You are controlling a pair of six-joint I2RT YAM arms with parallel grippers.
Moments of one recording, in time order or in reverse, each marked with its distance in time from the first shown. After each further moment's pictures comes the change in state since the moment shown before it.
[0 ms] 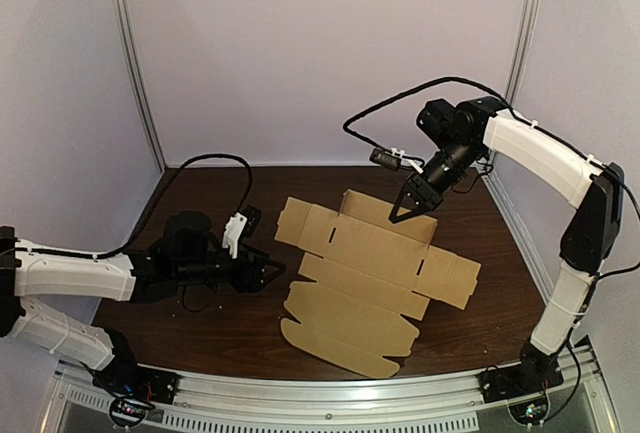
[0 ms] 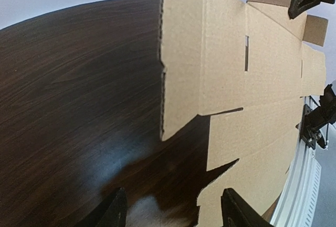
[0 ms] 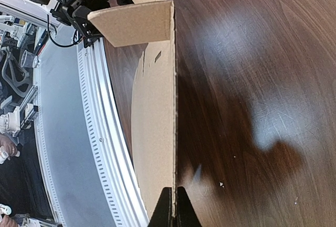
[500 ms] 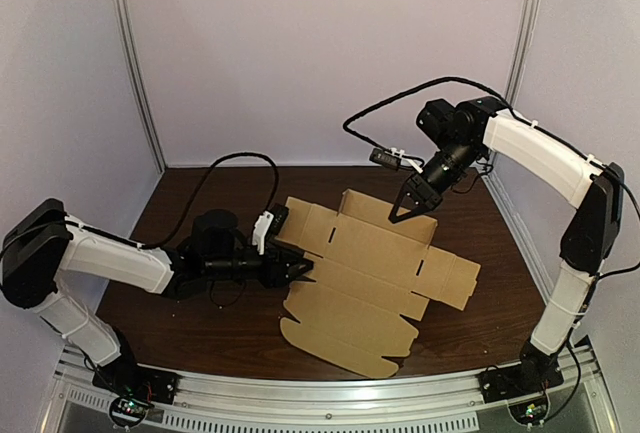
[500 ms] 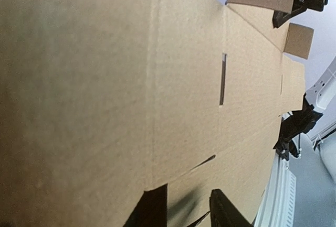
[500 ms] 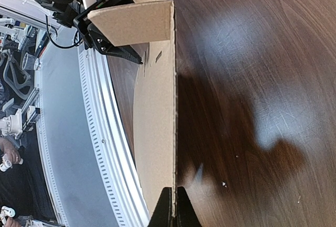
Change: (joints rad) left arm -0.020 0.306 0.079 0.315 0.155 -0.092; right arm 0.000 0.000 0.000 0.000 -0.004 0.022
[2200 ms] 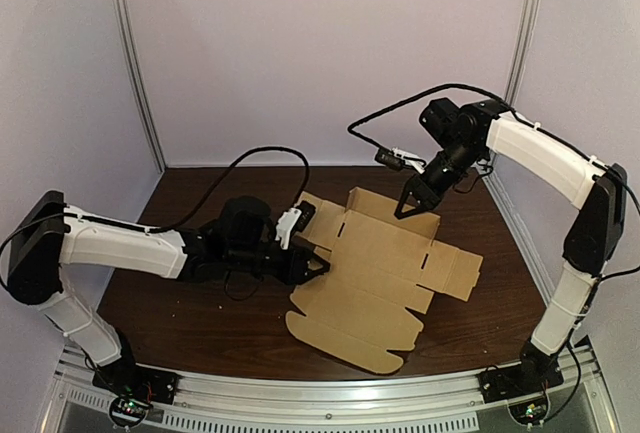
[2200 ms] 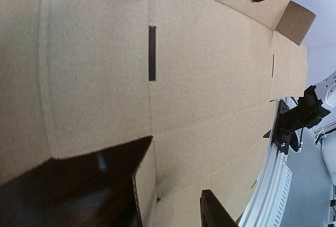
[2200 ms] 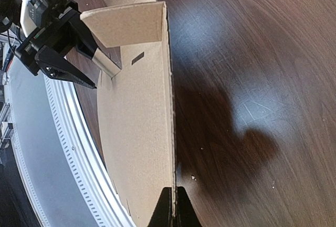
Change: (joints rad) left arm -0.096 0.060 0.248 -0.341 -0.063 -0.058; right arm -0.018 -0.018 -0.038 0.088 0.160 0.074
